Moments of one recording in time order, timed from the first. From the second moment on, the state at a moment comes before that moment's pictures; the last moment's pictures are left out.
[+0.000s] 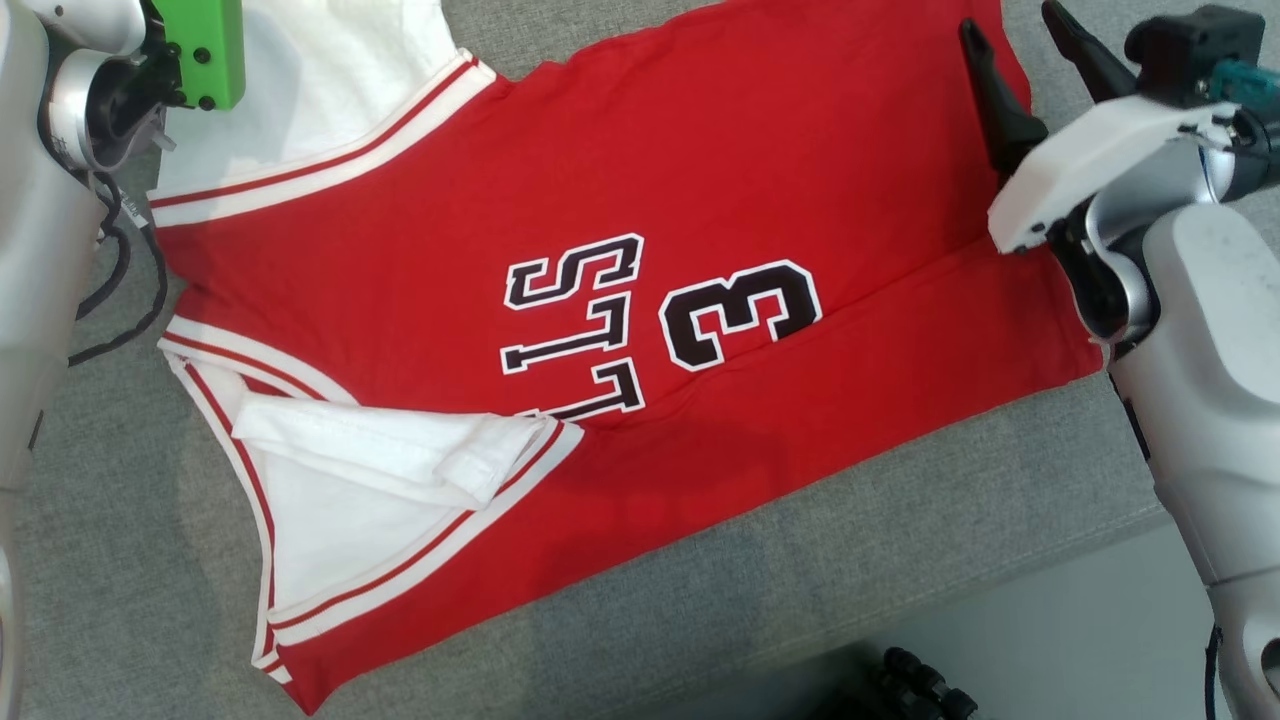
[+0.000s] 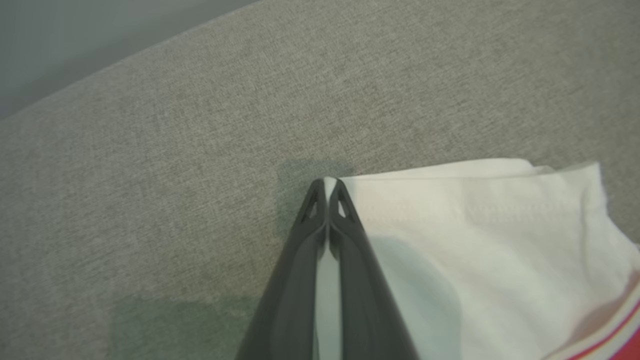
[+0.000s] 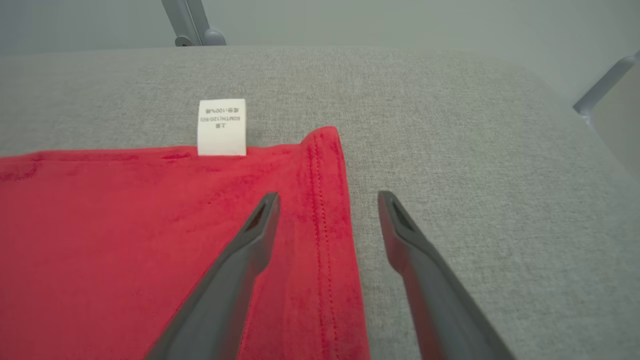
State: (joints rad) left arm -1.28 0.42 -0.66 0.69 -0.69 -0.02 0.68; right arm -0.79 -0.29 0.25 0.48 0.40 0.13 -0.03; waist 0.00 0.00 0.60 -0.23
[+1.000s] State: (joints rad) left arm -1.28 0.44 -0.69 0.63 -0.70 -0.02 0.70; right arm -1.16 -0.13 0.08 0.82 0.07 0.13 0.36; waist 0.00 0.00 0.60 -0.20
